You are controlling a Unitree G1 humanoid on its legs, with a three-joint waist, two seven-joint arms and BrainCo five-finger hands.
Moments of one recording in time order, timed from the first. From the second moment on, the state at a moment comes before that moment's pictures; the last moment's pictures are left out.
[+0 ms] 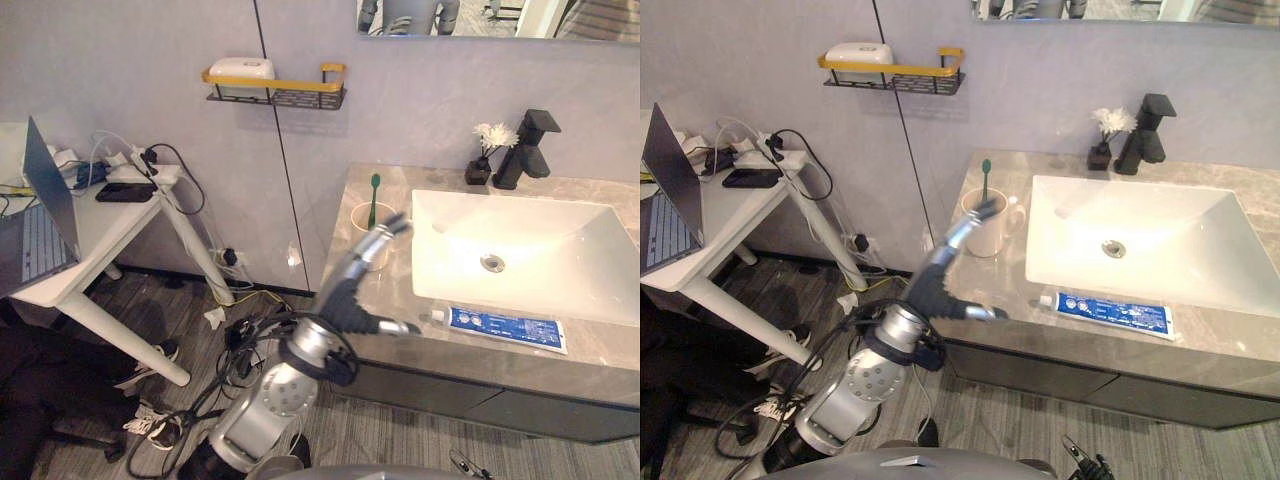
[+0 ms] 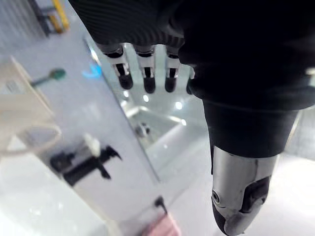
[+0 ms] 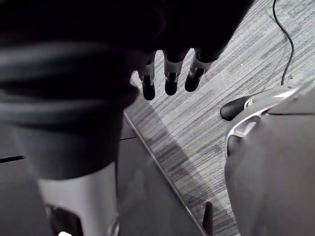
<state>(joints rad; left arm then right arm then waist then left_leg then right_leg) -0.09 0.25 -0.66 -0.34 0.38 -0.25 0.18 0.17 -0.07 -0.43 1.10 0.37 -0.11 -0.04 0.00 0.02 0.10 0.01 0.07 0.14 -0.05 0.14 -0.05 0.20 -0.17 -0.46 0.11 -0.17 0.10</state>
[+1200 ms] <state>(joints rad) -0.55 0.16 -0.94 0.13 0.54 -0.18 0.05 0.17 -0.06 -0.48 1.01 0.37 -0.10 -0.04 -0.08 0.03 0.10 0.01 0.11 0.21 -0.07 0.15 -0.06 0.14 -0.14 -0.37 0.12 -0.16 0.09</state>
